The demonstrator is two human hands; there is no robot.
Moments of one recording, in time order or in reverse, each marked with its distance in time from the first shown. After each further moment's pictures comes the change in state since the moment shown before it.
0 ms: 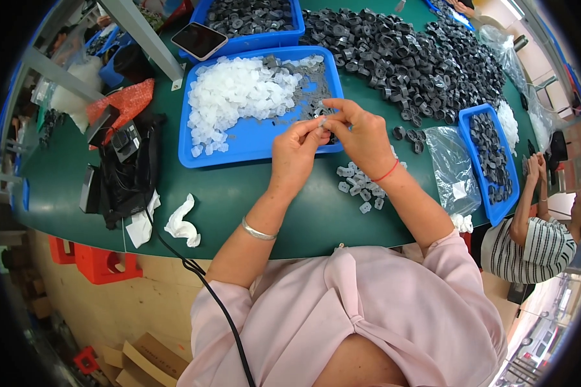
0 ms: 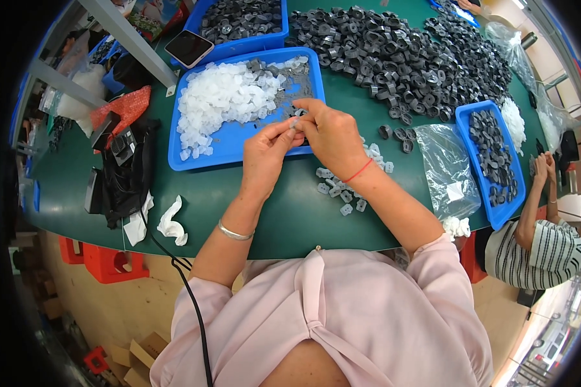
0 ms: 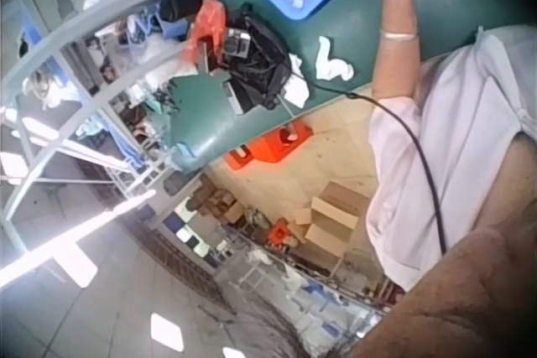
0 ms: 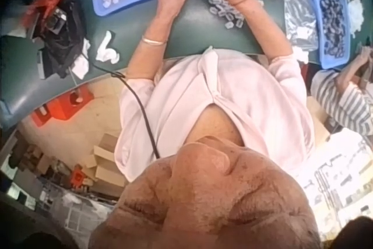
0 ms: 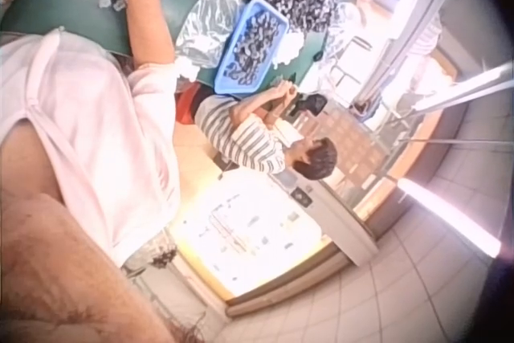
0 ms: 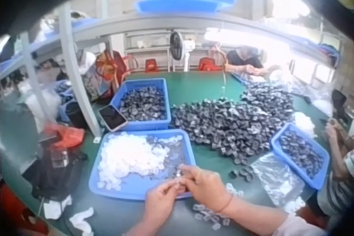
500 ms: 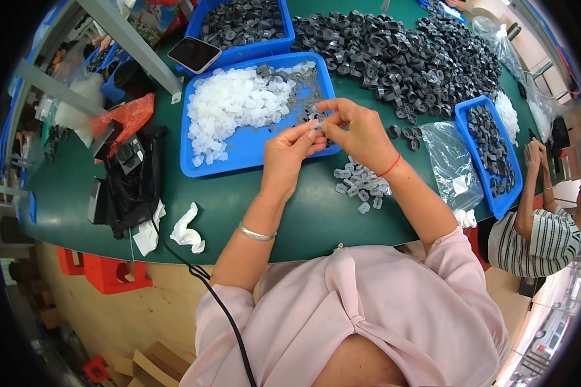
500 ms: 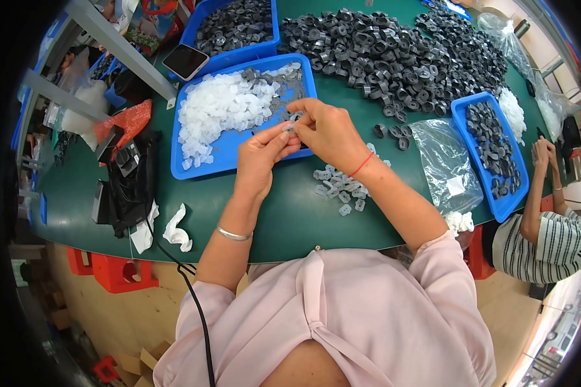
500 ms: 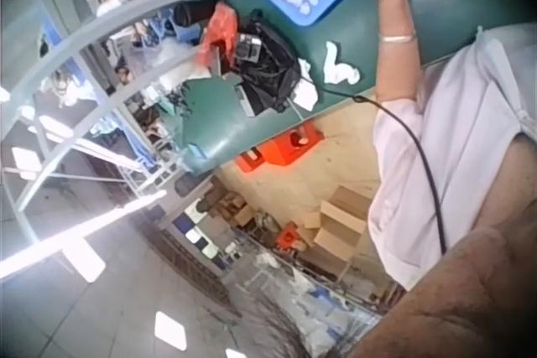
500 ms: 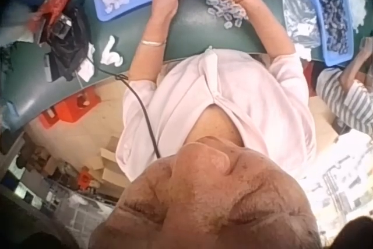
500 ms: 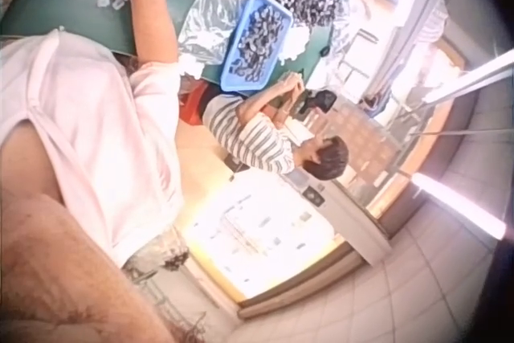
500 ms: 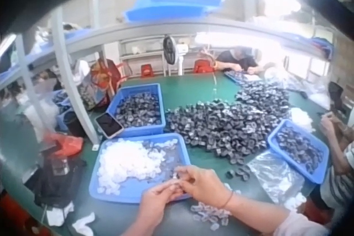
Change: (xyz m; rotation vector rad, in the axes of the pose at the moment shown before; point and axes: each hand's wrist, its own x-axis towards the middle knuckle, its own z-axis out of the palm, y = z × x) left_hand 0.001 0.015 0.000 -0.166 -0.014 -0.199; right_hand 0.007 -0.008 -0.023 0.169 -0.185 0.199
